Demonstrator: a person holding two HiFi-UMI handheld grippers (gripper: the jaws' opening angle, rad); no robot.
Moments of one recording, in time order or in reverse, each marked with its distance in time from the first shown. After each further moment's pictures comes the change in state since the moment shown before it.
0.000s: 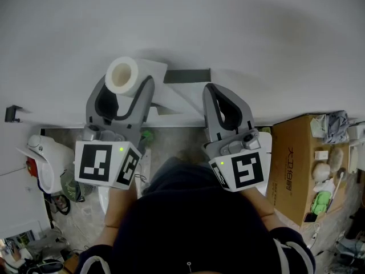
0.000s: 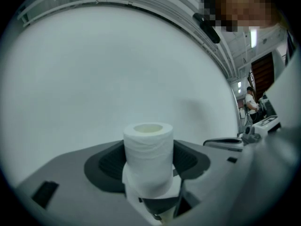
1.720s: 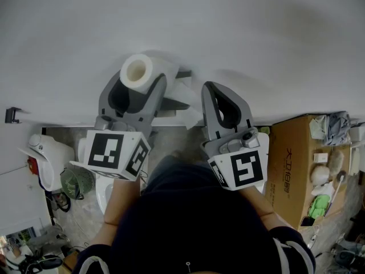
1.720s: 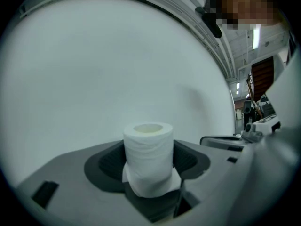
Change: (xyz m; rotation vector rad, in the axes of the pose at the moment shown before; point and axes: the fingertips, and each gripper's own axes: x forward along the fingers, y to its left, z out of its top) left arm 0.055 -0.055 -0.024 -0.026 0.051 -0.049; right arm -0.008 -0.051 -0.012 0.040 0.000 0.003
